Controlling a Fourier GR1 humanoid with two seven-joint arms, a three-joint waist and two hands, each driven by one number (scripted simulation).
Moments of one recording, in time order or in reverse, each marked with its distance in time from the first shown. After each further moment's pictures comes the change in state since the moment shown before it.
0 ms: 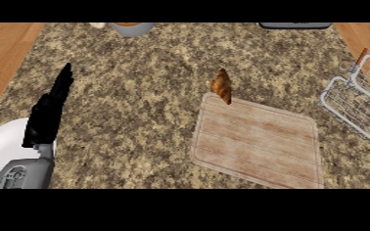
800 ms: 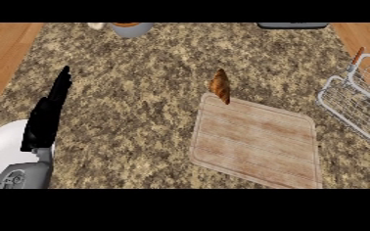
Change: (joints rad) left arm 0.026 -0.011 0.013 -0.015 -0.020 -0.004 -0.008; right arm 0.167 -0.027 -0.171 -0.390 -0.128 -0.088 0.069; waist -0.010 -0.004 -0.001
